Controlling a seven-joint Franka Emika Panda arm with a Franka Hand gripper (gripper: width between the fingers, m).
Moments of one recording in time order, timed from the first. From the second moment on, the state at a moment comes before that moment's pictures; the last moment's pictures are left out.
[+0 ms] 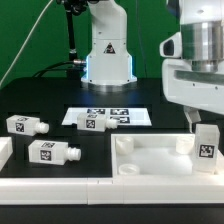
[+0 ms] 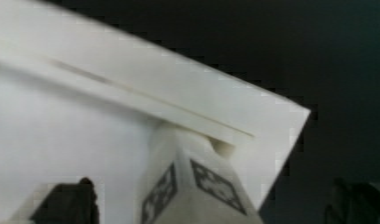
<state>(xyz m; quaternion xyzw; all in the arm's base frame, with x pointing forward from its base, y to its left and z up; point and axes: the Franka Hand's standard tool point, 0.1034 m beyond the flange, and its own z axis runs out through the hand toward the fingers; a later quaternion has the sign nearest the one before) 0.639 0.126 0.083 -0.88 0.48 -0.03 0.07</state>
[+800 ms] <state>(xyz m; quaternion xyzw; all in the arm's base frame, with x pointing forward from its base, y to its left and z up) 0.644 0.114 0.078 -0.99 0.14 -0.09 0.01</state>
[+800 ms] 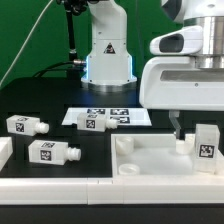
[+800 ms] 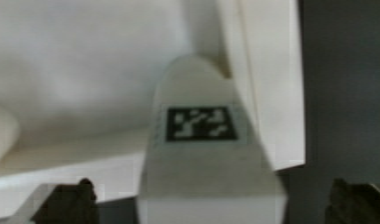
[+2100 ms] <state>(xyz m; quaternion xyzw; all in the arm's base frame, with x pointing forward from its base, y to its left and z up) 0.638 0.108 0.076 -0.69 0.72 -0.02 0.07</state>
